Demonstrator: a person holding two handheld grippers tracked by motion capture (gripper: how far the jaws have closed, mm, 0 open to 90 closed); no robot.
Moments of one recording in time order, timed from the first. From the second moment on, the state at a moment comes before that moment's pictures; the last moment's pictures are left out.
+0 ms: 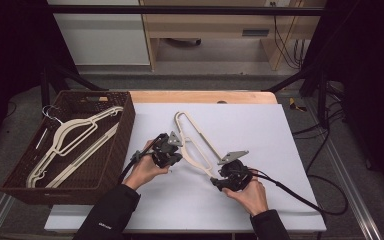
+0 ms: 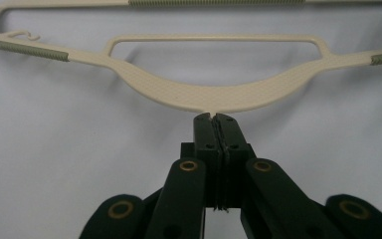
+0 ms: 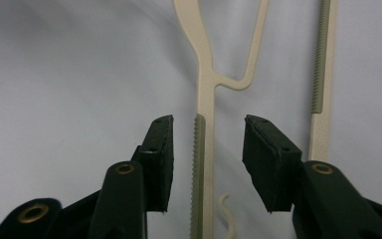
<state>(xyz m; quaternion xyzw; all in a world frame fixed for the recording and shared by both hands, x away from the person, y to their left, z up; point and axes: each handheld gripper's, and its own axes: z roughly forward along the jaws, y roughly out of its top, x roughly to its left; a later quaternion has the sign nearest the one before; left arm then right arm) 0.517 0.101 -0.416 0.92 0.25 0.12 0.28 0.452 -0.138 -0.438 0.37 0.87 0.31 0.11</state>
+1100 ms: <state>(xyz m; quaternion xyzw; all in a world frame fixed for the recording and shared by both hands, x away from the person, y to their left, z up) 0.502 0.096 -0.378 0.88 0.23 0.10 0.40 0.441 -0.142 -0.438 0.34 0.89 0.26 0.16</state>
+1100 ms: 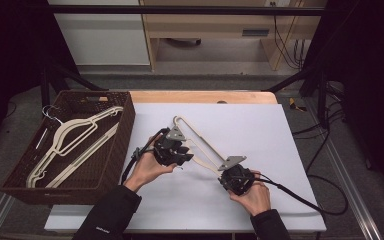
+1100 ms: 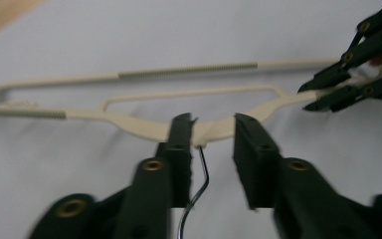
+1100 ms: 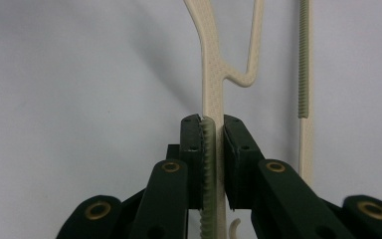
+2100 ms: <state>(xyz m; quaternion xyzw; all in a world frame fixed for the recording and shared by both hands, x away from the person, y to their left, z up) 0.470 0.180 -0.341 0.82 0.24 0.18 0.48 0.446 -0.184 -0.400 0.36 0.85 0.34 0.20</state>
